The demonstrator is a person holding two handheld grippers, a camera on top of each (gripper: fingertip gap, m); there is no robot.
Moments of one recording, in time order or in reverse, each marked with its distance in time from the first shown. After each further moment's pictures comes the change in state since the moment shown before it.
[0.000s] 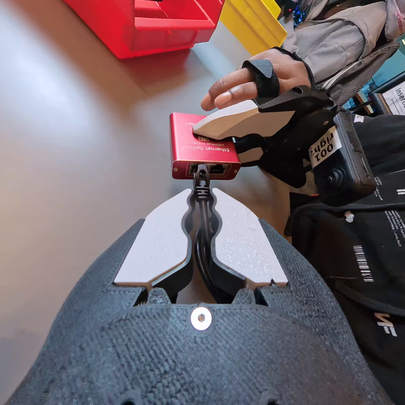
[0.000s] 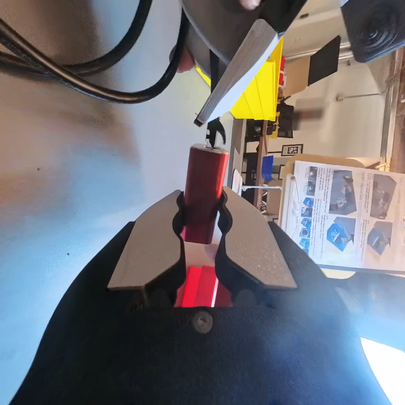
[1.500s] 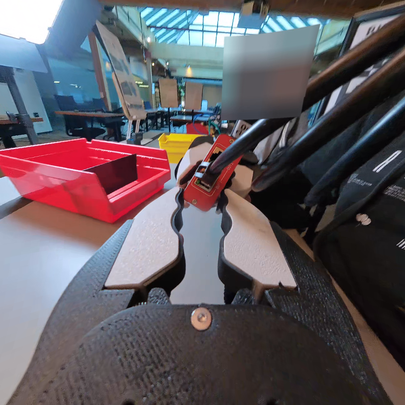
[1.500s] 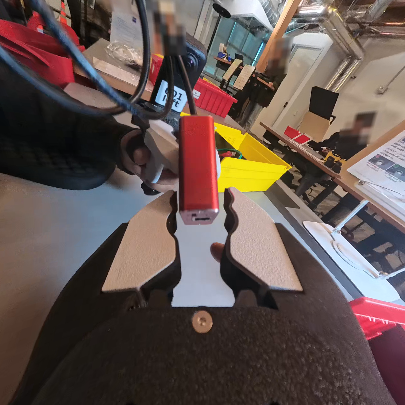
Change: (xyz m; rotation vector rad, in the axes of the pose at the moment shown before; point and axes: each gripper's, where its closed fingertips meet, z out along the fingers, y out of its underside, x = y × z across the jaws) left arm 0.073 -0.053 -0.007 0.568 0.113 0.565; right arm 0.050 -0.040 -0.063 0.643 -0.118 0.857
